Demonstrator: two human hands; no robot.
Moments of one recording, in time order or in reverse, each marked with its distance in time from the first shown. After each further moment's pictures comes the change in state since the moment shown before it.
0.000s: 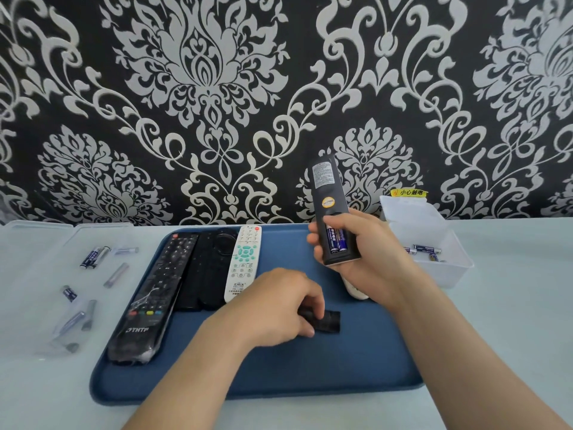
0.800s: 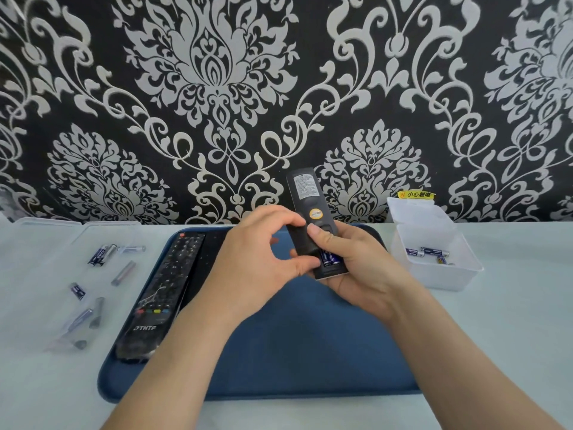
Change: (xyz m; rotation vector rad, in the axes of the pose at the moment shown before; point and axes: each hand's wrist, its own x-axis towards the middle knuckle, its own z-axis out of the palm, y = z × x) left_hand -0.009 -0.007 -0.033 -0.313 0.680 0.042; right_hand -0.001 0.018 0.010 0.014 -0.243 0.030
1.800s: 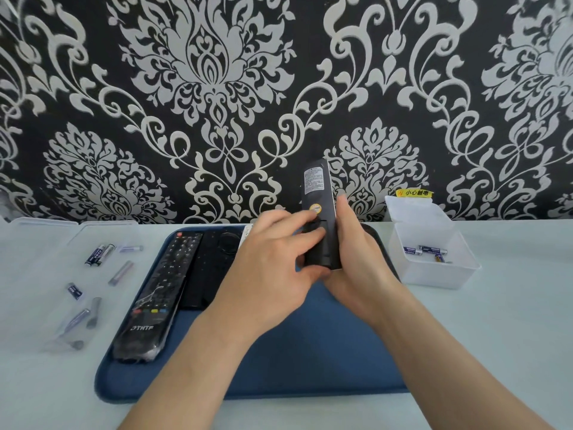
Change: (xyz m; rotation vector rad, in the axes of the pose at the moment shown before) left_hand -0.006 0.010 0.017 0.279 -0.040 0.196; right_hand 0.001 0.004 0.013 0.018 0.276 -0.056
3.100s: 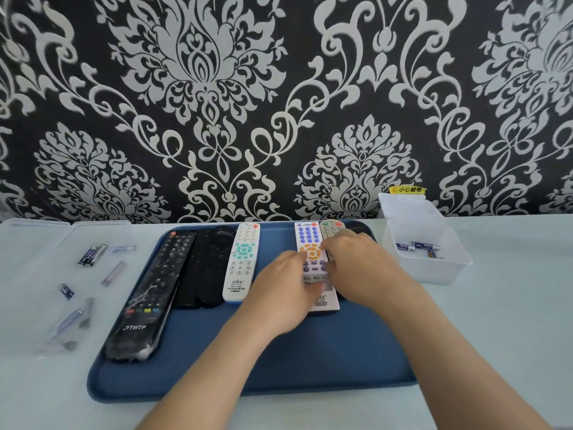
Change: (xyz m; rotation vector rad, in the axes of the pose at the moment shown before) left_hand -0.004 0.012 0.031 -0.073 -0.416 -0.456; right_hand 0.007 -0.004 -0.037 -1.991 0.020 -0.284
